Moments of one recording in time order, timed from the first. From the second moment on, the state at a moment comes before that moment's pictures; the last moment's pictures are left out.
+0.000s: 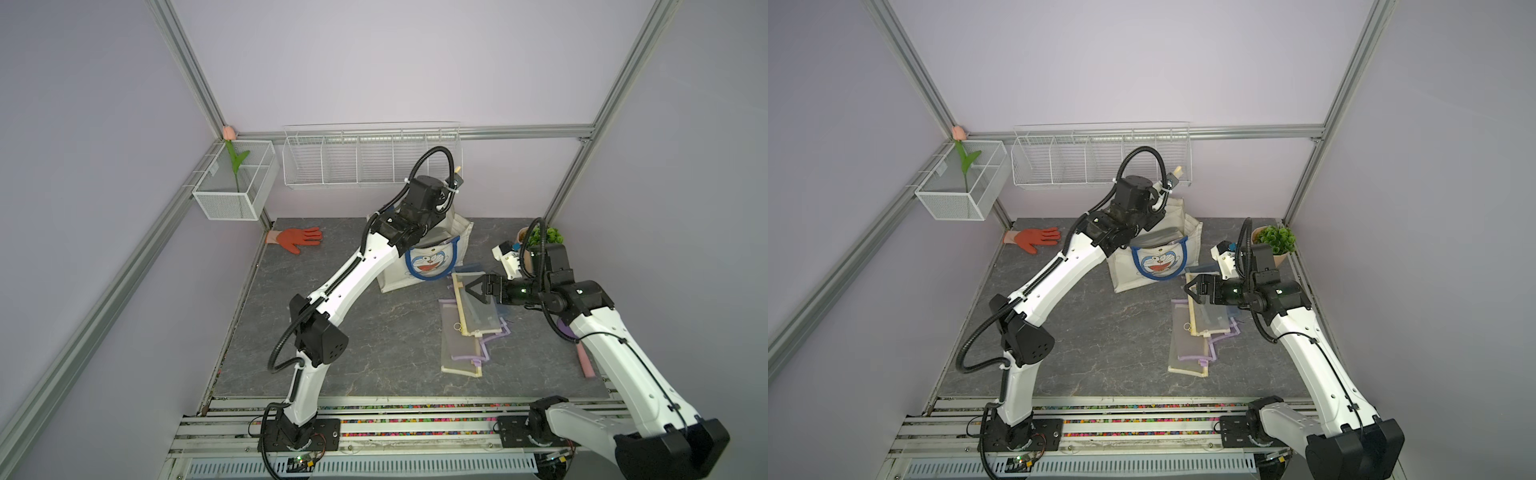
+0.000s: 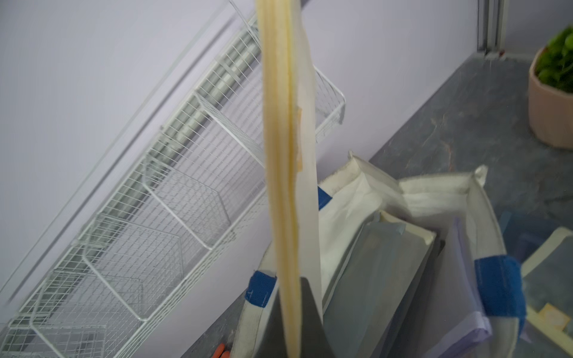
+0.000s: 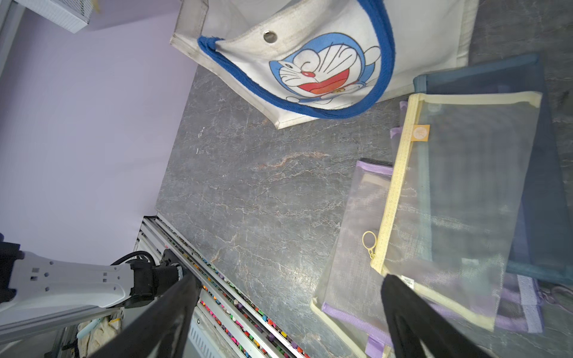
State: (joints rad) left arm -0.80 2.12 2.33 -0.62 -0.43 0.55; right arm 0.24 1.13 1.14 -0.84 -0.52 0.30
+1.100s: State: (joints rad) left arm -0.72 2.13 2.19 -0.68 -0.26 0.49; right arm 0.18 1.18 1.14 -0.86 -0.47 0.29
